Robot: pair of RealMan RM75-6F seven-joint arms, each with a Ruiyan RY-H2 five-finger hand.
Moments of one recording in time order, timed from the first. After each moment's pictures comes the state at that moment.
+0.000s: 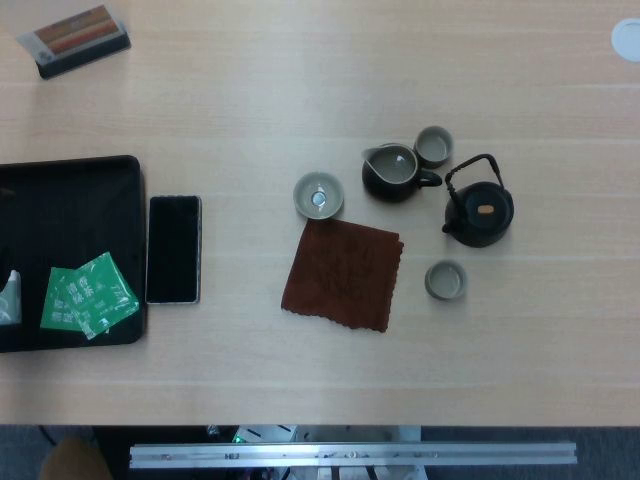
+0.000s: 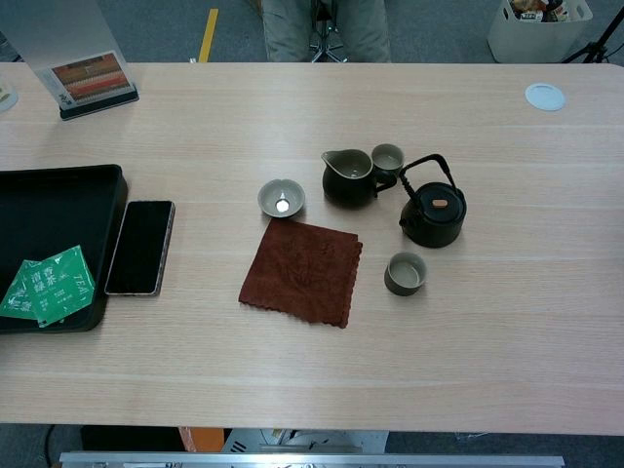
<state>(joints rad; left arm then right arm) -0.12 -1.08 -0.04 -1.72 1.51 1.46 0.19 0.11 -1.06 0.04 -1.64 -1.54 1.43 -0.02</state>
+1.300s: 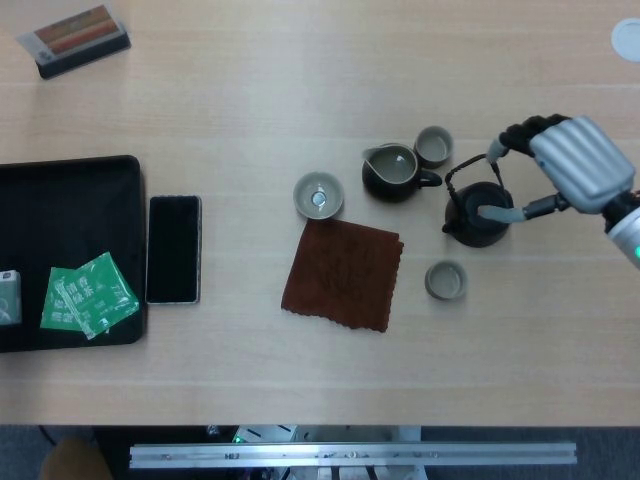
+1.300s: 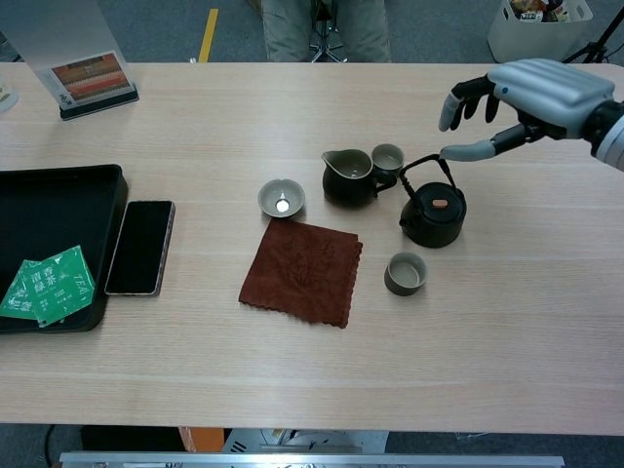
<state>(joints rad) -0.09 -1.09 -0.04 -1.66 1.47 1.48 0.12 0.60 -1.24 0.15 -1.56 -1.49 0.87 0.05</state>
